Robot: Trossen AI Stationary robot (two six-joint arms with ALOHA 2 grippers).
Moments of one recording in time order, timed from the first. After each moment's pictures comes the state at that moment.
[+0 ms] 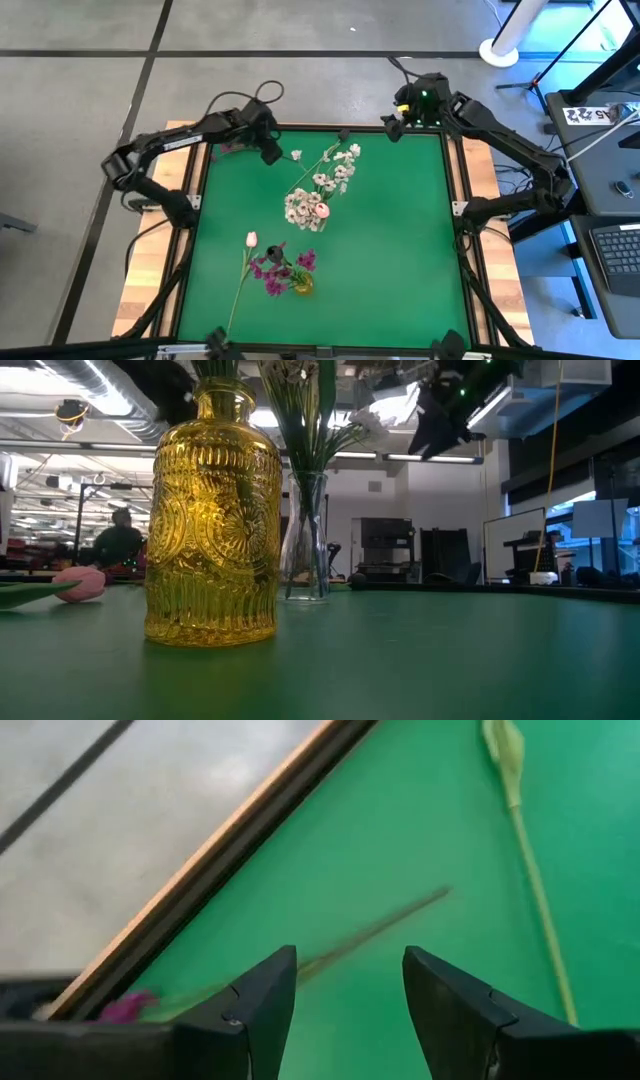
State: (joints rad) left arm 0.70 1.44 1.03 -0.58 -0.12 0.03; right arm -0.69 1.29 1.29 -0.64 0.01 -0.07
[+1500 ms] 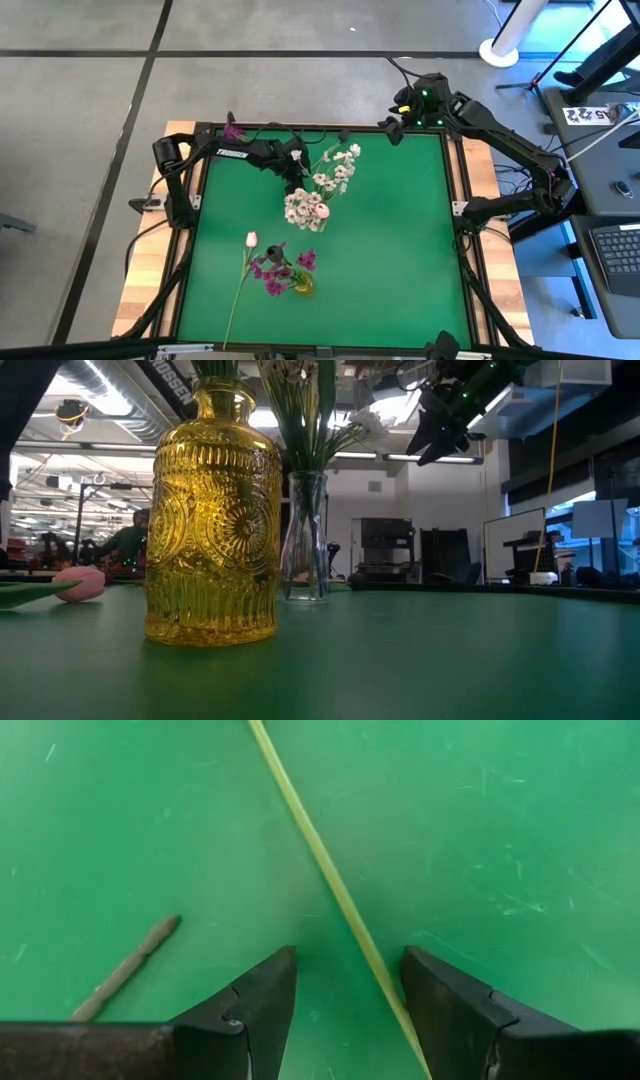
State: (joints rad) left arm 0.46 1.86 1.03 -0.33 0.00 0.08; right arm -0.74 1.29 1.27 -0.63 -0.15 -0.06
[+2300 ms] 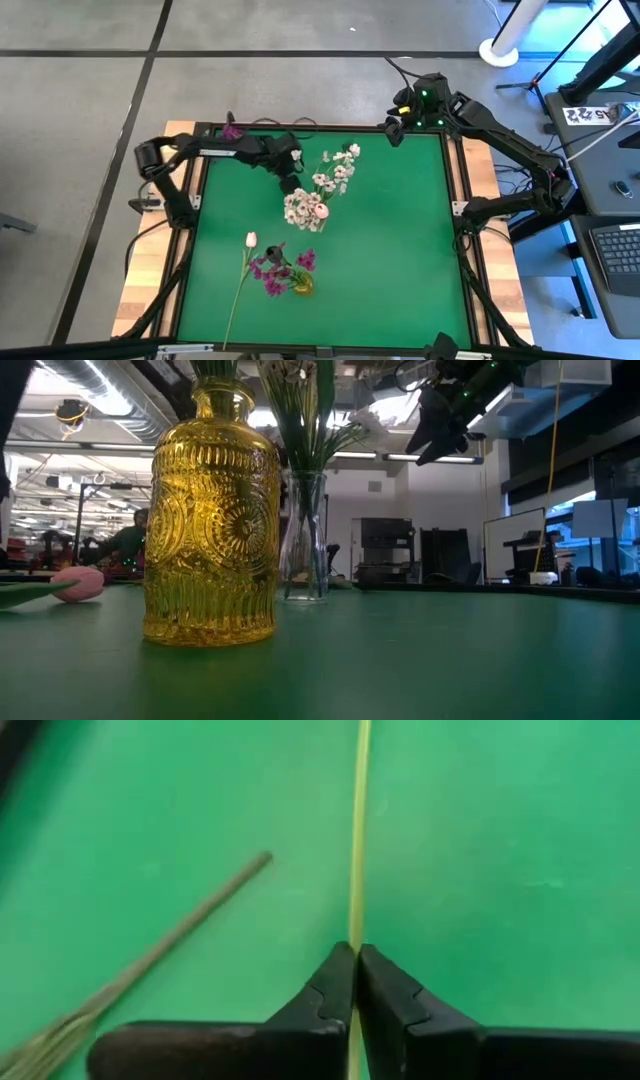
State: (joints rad) left arm 0.46 1.72 1.02 -0.48 -0.11 -0.02; right arm -0.74 1.29 1.27 -0.64 -0.20 -0.05
